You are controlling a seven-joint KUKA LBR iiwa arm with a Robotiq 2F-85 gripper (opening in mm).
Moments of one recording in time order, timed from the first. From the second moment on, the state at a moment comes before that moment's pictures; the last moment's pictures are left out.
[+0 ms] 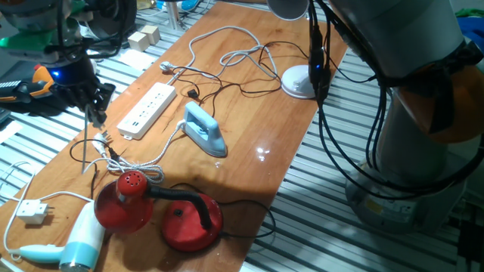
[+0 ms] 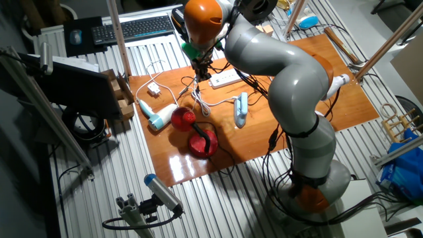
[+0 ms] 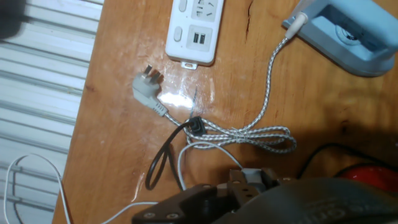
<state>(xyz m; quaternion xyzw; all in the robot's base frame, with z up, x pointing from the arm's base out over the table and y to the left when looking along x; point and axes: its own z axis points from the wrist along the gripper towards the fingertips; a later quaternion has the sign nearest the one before) 0.615 0.236 0.237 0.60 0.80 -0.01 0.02</state>
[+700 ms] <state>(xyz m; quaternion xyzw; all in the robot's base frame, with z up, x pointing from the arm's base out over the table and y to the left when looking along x) 0.618 0.210 0.237 0.59 0.81 -0.02 0.03</state>
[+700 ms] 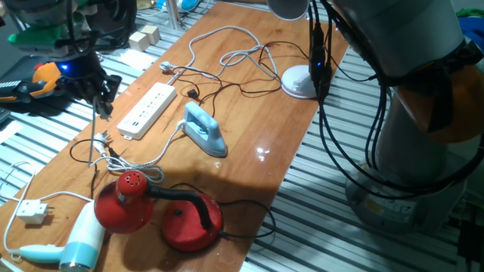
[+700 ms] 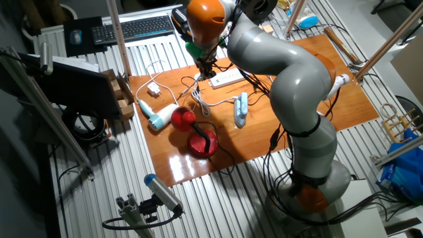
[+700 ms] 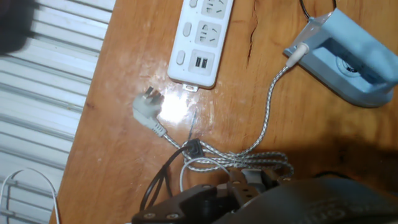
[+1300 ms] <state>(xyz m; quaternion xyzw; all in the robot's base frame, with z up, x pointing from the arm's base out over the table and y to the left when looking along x) 0.615 0.191 0.237 0.58 0.81 -0.02 0.03</state>
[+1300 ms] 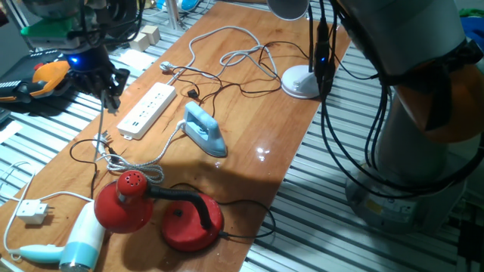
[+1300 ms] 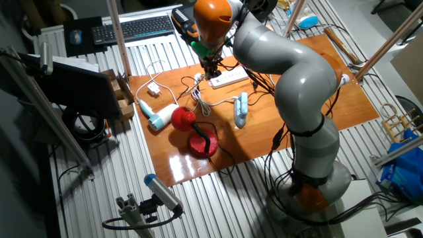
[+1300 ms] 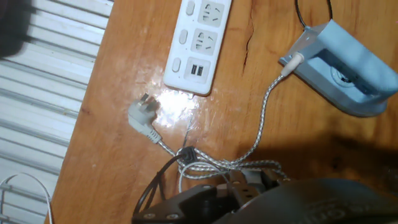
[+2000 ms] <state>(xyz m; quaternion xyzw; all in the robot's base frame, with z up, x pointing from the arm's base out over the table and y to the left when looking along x) 0.626 0.169 0.220 0.58 0.81 -0.02 0.02</state>
